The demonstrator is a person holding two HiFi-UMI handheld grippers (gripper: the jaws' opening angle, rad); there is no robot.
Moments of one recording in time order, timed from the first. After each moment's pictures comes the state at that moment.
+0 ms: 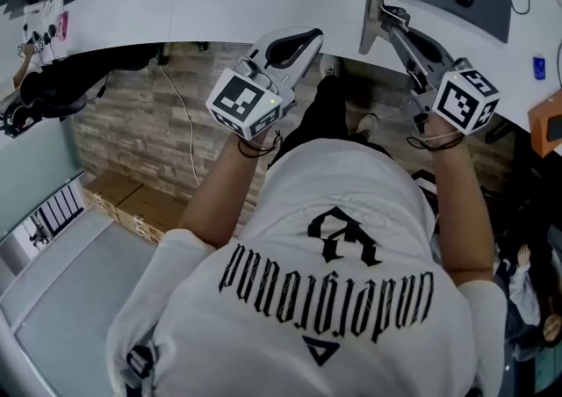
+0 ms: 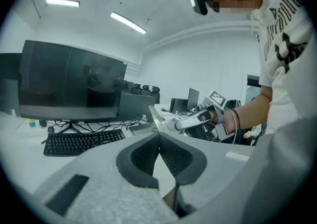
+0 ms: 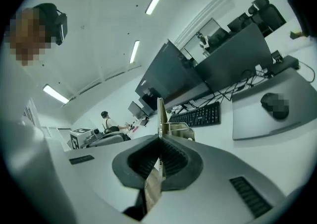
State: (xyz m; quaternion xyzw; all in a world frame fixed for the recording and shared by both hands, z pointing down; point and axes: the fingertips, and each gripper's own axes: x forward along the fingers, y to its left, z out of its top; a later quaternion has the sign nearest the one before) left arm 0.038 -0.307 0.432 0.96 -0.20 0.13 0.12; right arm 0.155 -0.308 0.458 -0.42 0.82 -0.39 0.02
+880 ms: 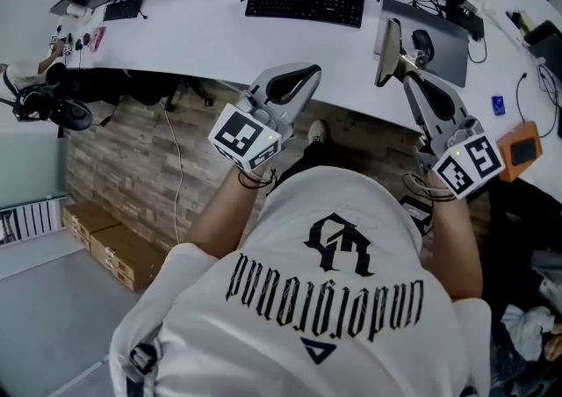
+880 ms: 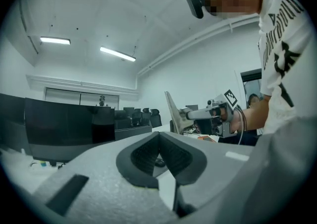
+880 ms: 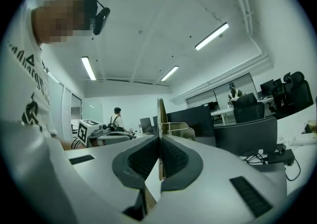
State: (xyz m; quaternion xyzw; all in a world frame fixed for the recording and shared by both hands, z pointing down) left arm 0.057 -0.211 0.281 0.97 -0.24 0.03 -0.01; right arm 0.193 -0.186 0.259 -0.43 0.90 -0.09 0.03
